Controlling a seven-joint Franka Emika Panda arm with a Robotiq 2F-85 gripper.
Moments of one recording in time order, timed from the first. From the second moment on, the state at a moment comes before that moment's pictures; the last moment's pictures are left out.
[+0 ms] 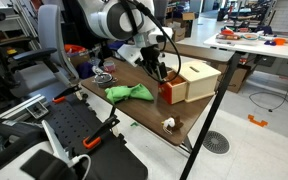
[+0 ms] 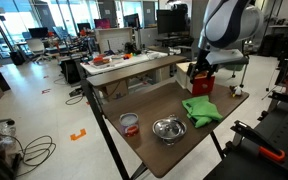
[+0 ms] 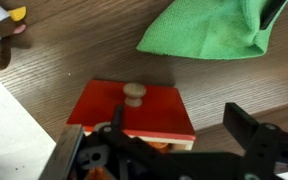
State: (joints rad) arm 0.07 0.65 -0.12 -2.09 -0.01 2.95 0.23
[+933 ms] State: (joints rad) arm 0.07 0.76 -0.17 -1.89 -0.01 2.85 0.34
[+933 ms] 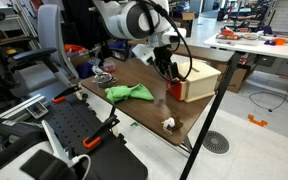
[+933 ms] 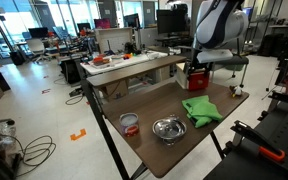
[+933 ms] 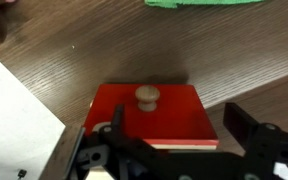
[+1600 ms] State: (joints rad) arm 0.08 0.84 -0.19 -1.76 -0.01 2.82 0.40
